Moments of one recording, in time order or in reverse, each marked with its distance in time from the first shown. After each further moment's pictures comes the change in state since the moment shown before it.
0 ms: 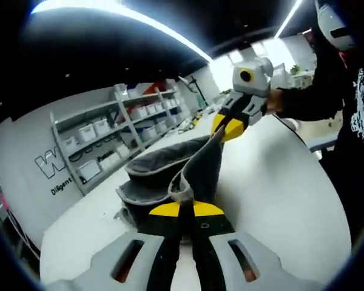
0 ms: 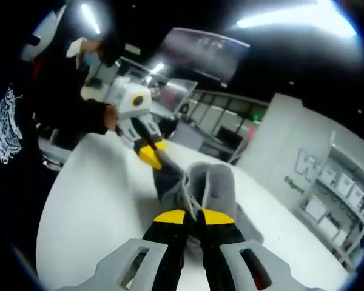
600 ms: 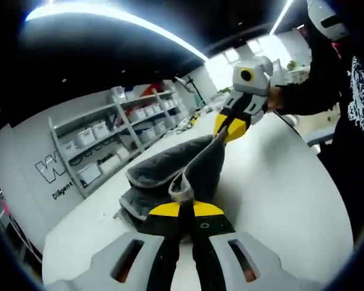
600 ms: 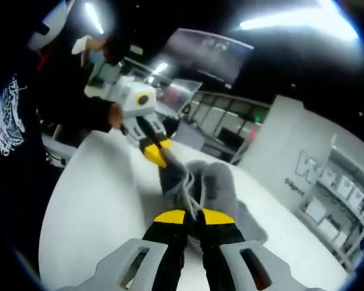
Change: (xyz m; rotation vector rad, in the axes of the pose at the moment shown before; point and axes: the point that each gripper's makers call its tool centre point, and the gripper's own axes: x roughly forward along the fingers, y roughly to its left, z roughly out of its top) left arm -0.003 -0.005 -0.006 0.023 -0.003 -0.012; right arm -0.004 0.012 -0.007 -0.022 -0.003 0.003
